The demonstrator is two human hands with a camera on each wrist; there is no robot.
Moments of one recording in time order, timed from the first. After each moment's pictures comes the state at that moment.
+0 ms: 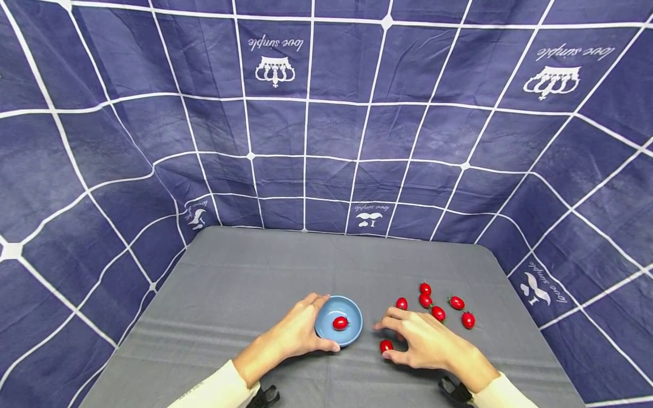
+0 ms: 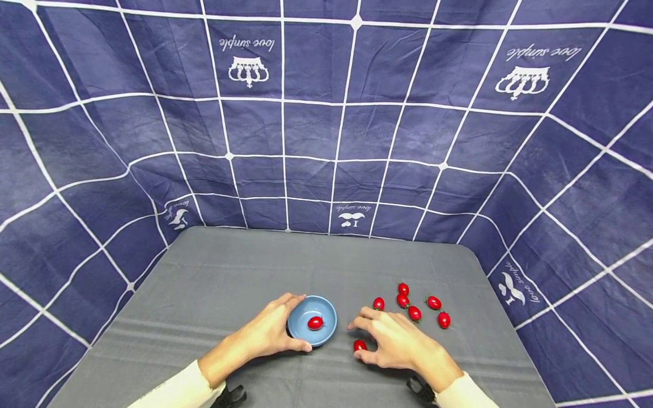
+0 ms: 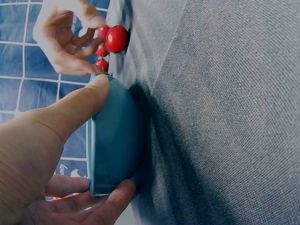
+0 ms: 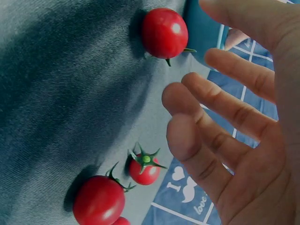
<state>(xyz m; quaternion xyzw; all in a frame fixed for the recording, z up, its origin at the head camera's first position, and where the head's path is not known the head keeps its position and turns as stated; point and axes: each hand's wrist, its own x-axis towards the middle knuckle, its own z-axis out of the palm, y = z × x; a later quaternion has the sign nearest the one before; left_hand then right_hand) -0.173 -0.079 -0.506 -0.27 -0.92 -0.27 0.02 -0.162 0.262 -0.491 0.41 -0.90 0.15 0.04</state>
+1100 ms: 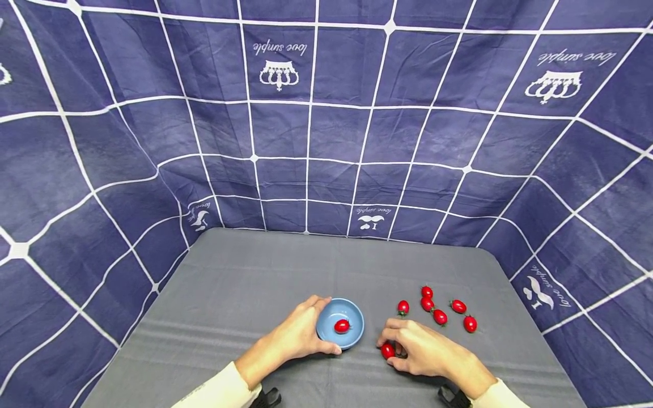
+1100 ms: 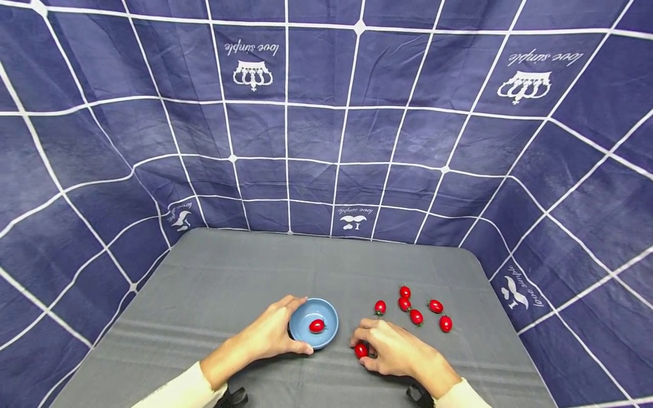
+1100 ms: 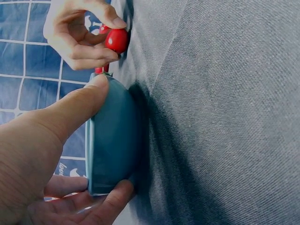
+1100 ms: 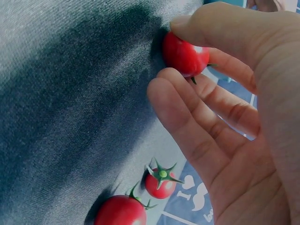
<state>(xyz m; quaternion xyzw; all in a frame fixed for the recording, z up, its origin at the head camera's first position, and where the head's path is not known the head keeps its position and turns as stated) -0.174 -0.080 -0.508 -0.27 -0.92 -0.29 0.02 -0.166 0.262 -0.507 0.46 -0.87 0.20 0.00</state>
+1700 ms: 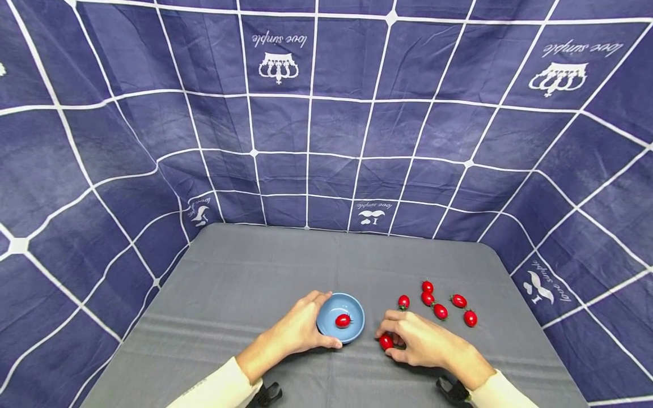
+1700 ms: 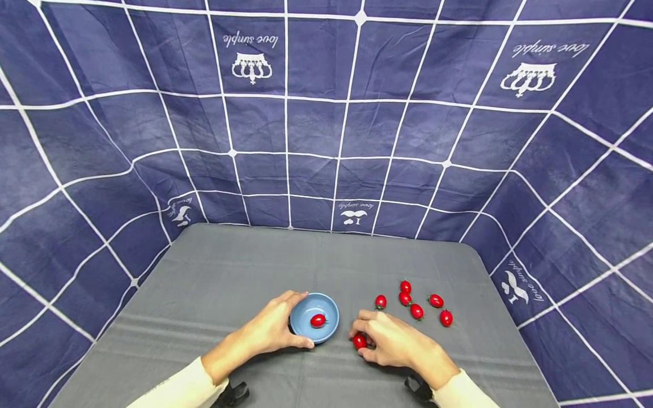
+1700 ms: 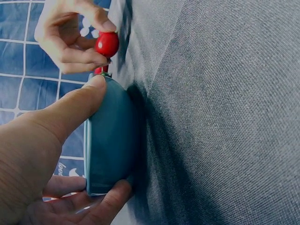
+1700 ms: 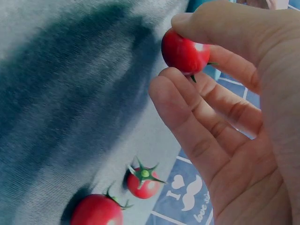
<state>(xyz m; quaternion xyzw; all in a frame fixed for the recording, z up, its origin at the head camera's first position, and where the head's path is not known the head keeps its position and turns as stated) -0.173 -0.080 -0.508 -0.27 -0.92 -0.30 0.02 -0.169 0.257 -0.497 0.46 -0.86 0.21 -0.01</state>
